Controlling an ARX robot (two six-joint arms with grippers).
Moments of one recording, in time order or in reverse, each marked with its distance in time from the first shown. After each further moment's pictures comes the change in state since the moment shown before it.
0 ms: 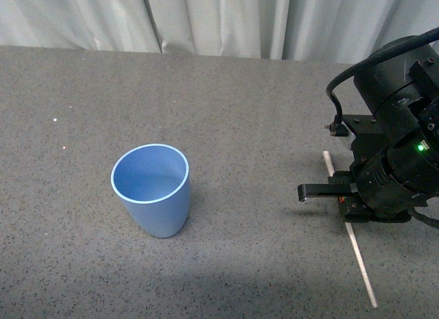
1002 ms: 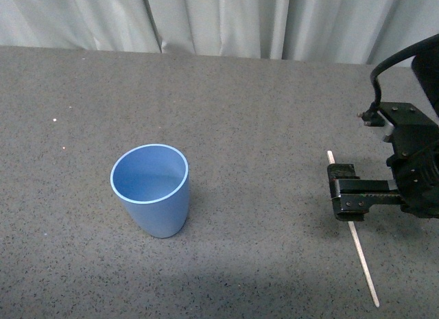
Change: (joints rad) left arm 0.000 0.000 0.000 0.000 0.000 0.000; right arm -0.055 -0.132 -0.119 0.068 -0.025 -0.063
